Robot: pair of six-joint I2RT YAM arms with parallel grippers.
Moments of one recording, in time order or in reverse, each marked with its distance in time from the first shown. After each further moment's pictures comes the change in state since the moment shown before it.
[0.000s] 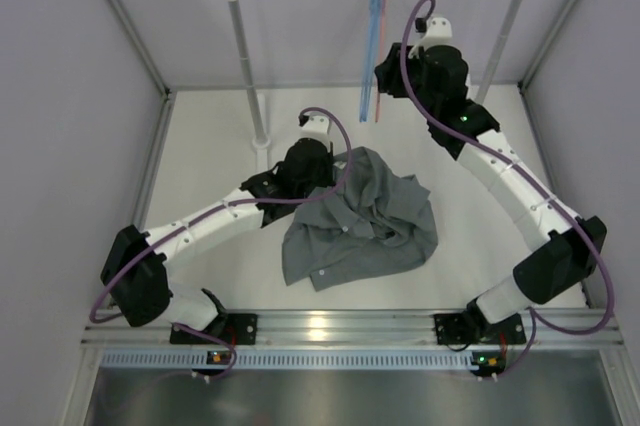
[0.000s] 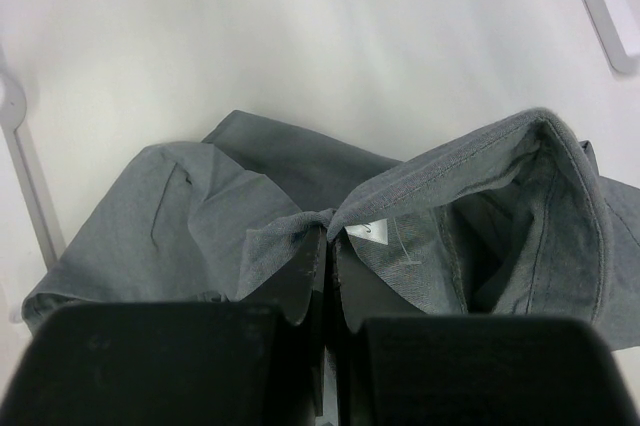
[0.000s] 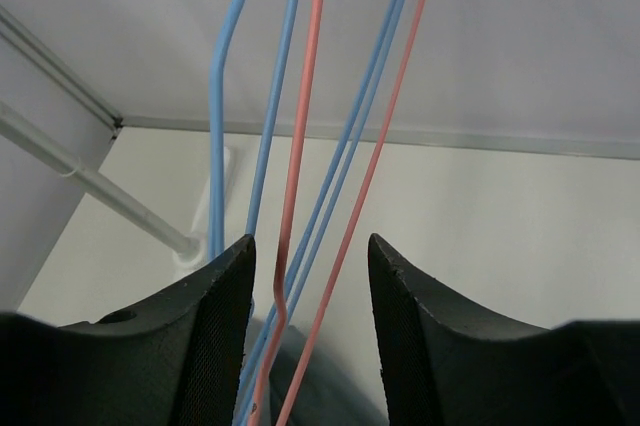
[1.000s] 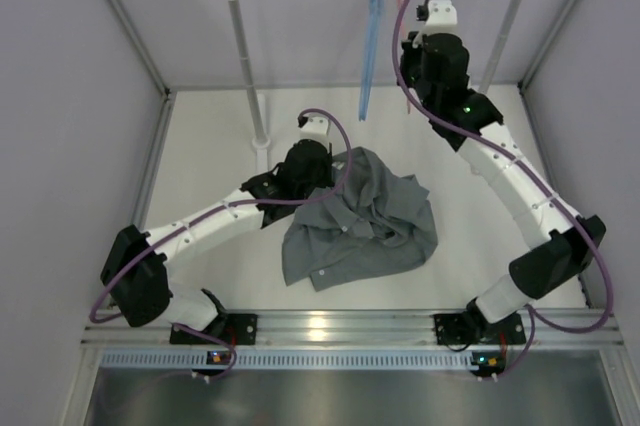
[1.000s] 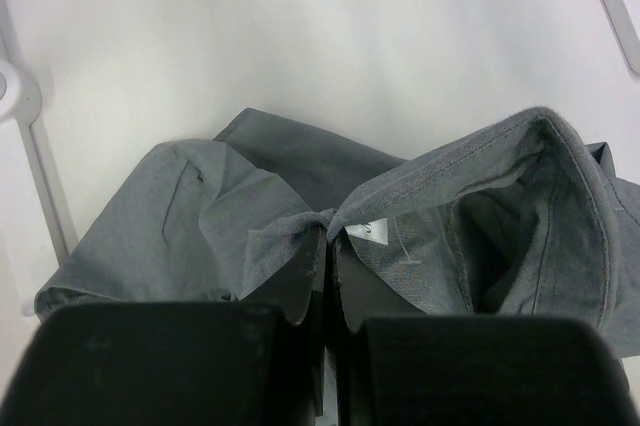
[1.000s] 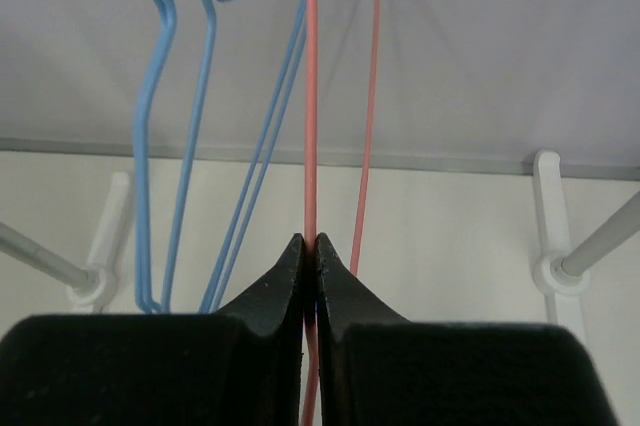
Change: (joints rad) left arm -0.001 0.000 -0.009 0.000 -0.026 0.004; right arm 0.023 0.061 0.132 -0.110 0.230 -0.146
